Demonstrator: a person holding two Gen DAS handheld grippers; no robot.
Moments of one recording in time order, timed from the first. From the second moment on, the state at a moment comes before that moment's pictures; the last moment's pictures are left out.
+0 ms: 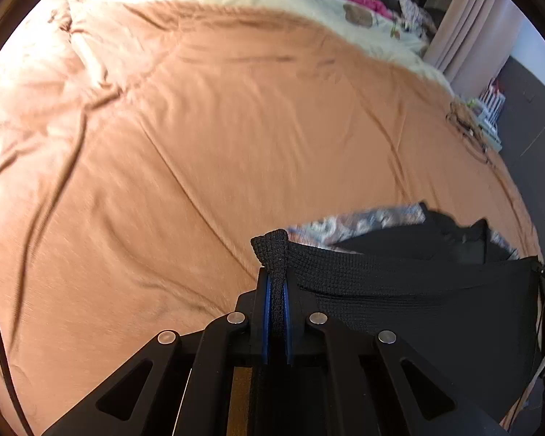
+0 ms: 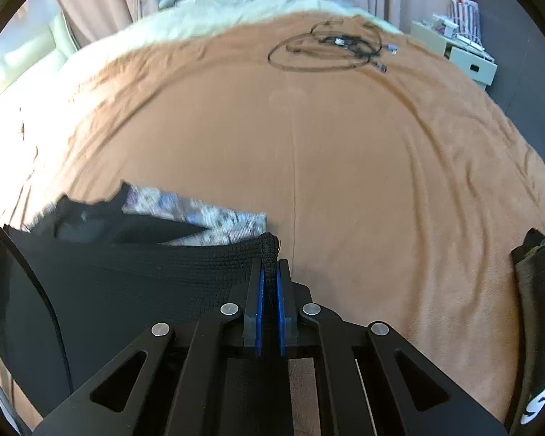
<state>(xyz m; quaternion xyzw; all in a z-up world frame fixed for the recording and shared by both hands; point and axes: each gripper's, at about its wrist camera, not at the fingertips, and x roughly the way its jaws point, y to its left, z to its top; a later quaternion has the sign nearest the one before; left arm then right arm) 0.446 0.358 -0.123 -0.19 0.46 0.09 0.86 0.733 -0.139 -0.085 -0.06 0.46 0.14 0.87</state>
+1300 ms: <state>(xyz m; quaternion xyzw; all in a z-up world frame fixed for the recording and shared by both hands) 0.487 0.369 -0.129 -0.18 0.49 0.14 0.84 0.771 -0.084 -0.090 -0.07 0.47 0.10 0.87</state>
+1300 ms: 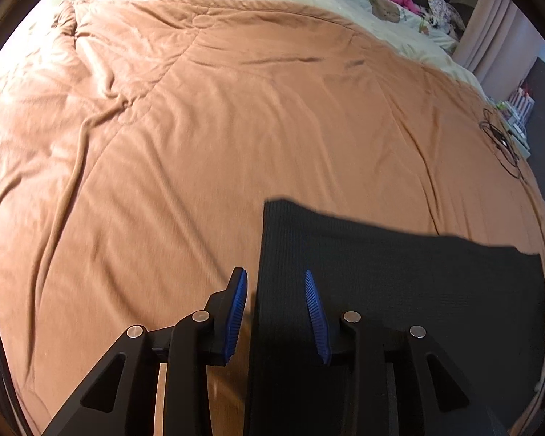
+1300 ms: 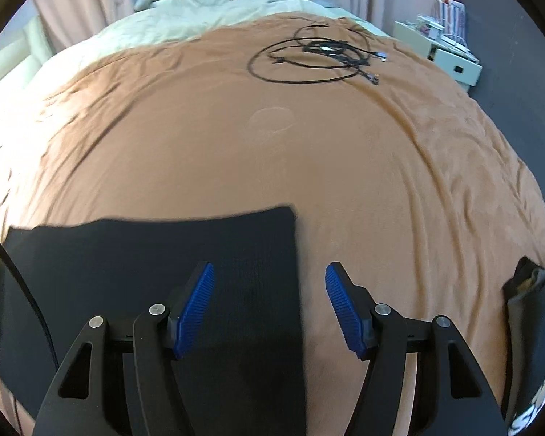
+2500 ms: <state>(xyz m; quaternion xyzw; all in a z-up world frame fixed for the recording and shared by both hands) 0.258 0.321 -0.168 -0.38 0.50 0.10 0.77 0.592 -0.029 -0.113 -0.03 0.50 0.25 0.83</state>
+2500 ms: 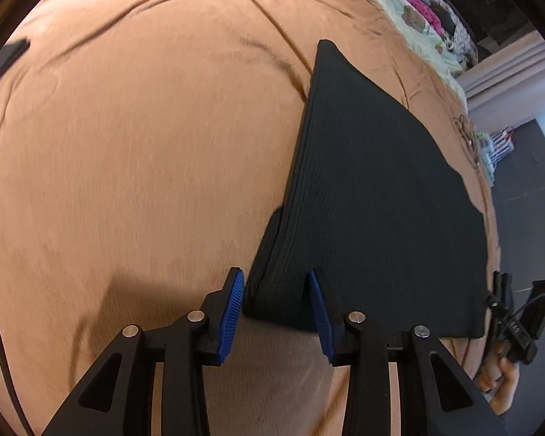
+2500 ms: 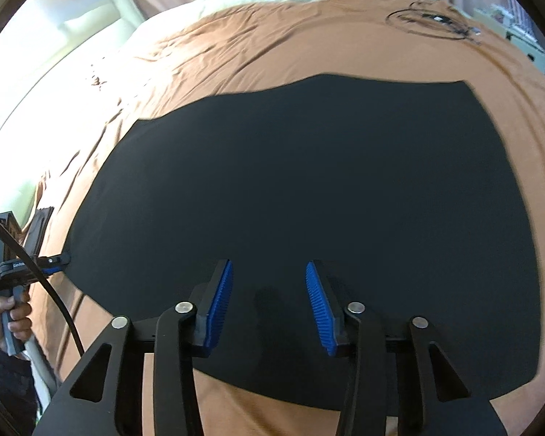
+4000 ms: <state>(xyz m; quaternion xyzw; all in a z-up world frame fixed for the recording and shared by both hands) 0.233 0.308 -0.155 -0.47 0.35 0.14 0.80 0.592 0.000 -0.150 0.04 0.54 0.29 0.79</state>
